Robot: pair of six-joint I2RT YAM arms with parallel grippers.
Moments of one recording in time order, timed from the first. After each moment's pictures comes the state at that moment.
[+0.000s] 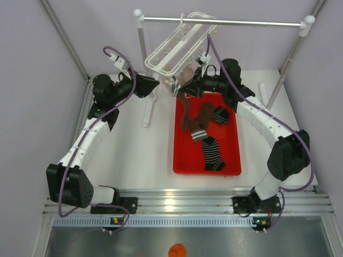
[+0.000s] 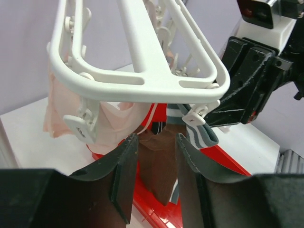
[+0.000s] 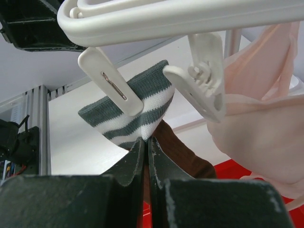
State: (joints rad) left arm -0.19 1.34 1.16 0.30 0.71 -0.40; right arm 0.43 1.65 1.47 0.02 -0.81 0.10
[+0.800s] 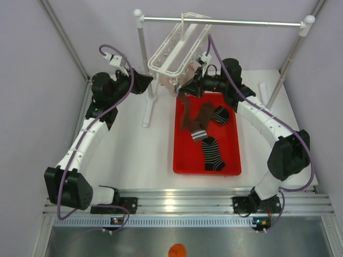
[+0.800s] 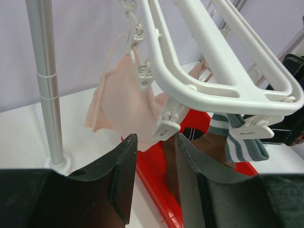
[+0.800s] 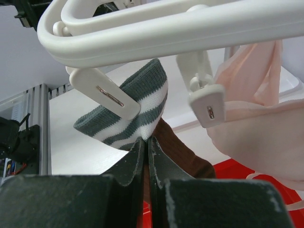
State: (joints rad) left arm -0.19 1.31 1.20 0.16 0.47 -0.33; right arm 0.43 1.65 1.47 0.01 -0.82 0.09
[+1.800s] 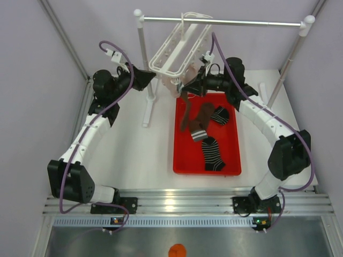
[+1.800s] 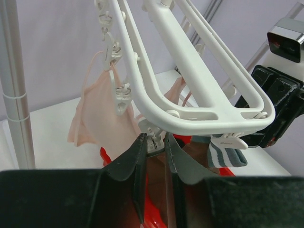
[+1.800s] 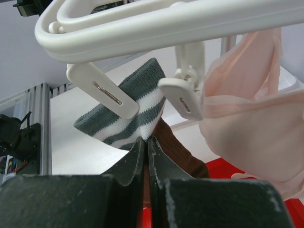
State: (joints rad) left arm -0.19 1.39 1.23 0.29 0.56 -0.43; right arm 0.40 1.65 1.47 0.01 -0.86 0.09
